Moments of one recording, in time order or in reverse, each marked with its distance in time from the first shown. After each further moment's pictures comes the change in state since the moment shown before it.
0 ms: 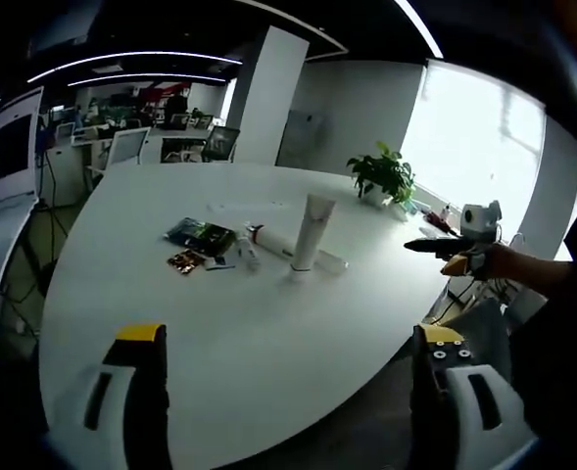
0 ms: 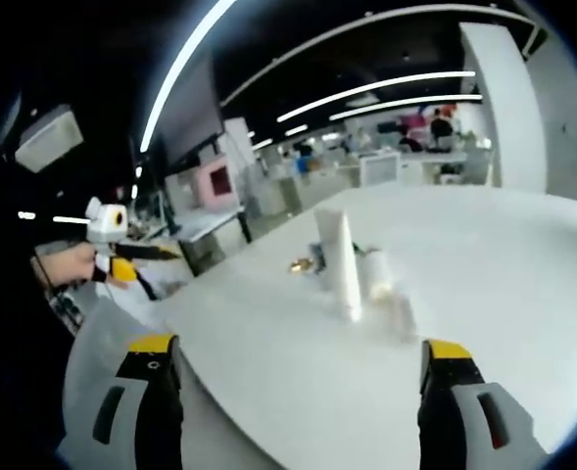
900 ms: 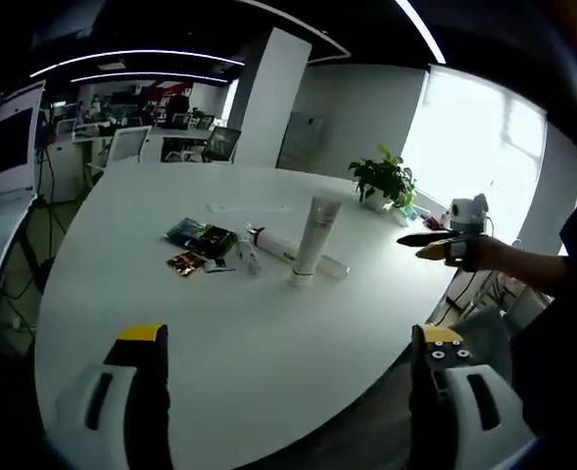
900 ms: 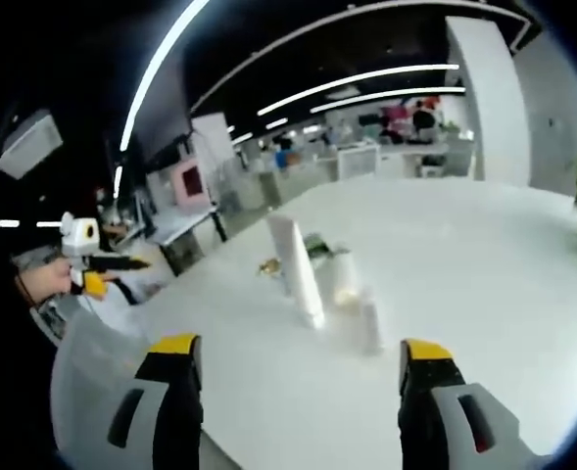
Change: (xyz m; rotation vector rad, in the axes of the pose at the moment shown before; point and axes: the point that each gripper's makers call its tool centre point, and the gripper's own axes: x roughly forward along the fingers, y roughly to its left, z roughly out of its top) left arm 0.006 0.010 0.001 -0.027 -0.008 -0.004; right arm 0.016 -0.048 0.015 0.034 0.043 -0.077
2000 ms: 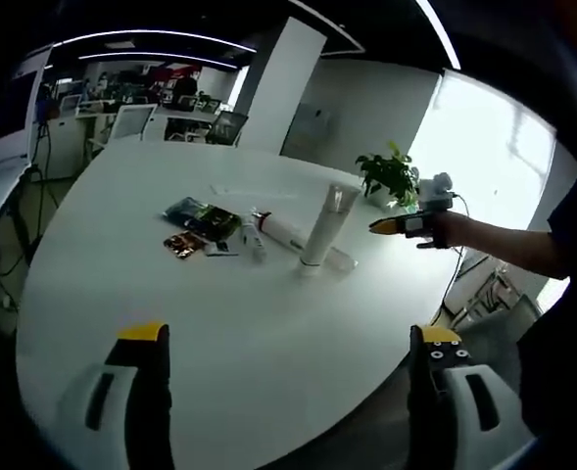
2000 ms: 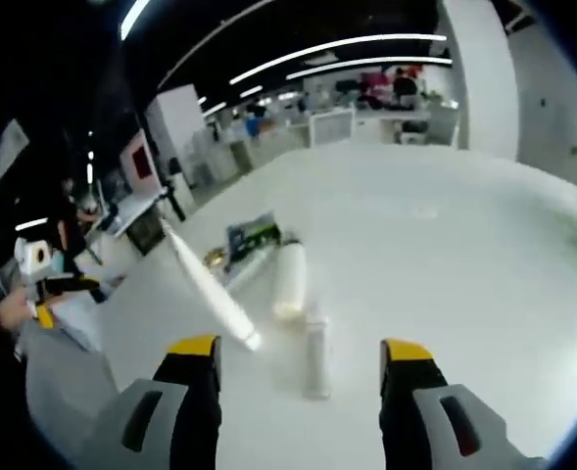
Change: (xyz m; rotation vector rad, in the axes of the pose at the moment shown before) left arm 0.029 0.015 -0.016 -0.074 0.048 -0.022; right arm 0.090 -0.073 0.019 0.037 0.167 -0.088
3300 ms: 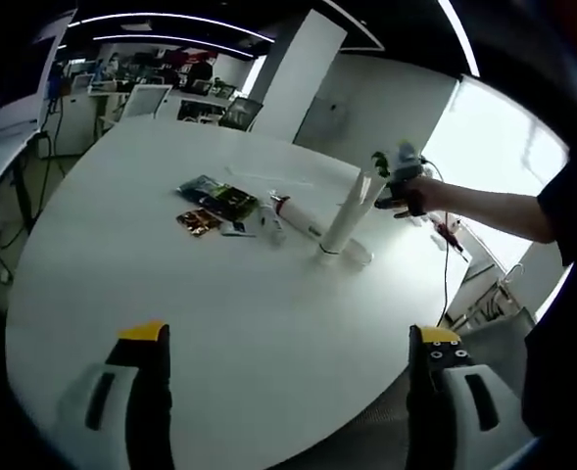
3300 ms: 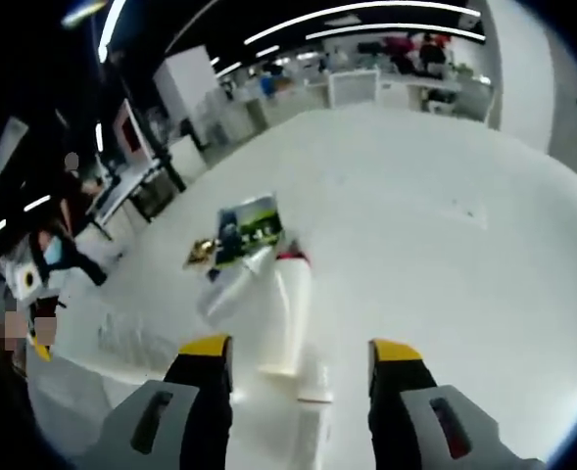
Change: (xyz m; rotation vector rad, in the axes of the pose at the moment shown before) left arm 0.012 0.033 -0.018 -0.085 0.032 0.027; right arm 0.097 -0.004 0.037 -0.056 0.195 0.076
